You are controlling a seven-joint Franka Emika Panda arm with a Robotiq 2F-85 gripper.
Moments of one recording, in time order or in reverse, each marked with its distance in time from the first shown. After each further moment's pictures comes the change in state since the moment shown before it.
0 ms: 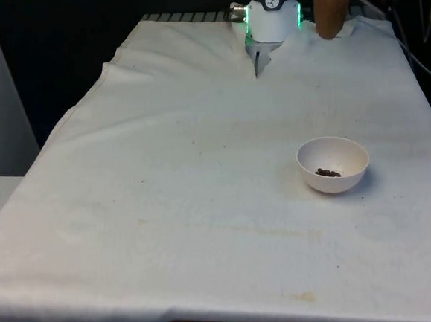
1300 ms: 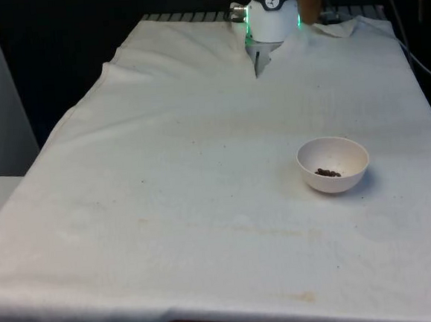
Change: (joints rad) arm -0.044 -0.111 -0.004 -0.032 0.216 0.026 0.099
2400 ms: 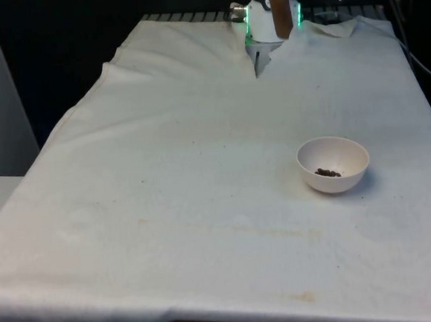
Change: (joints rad) arm -0.050 -0.051 -0.063 -0.003 0.142 0.120 0.035
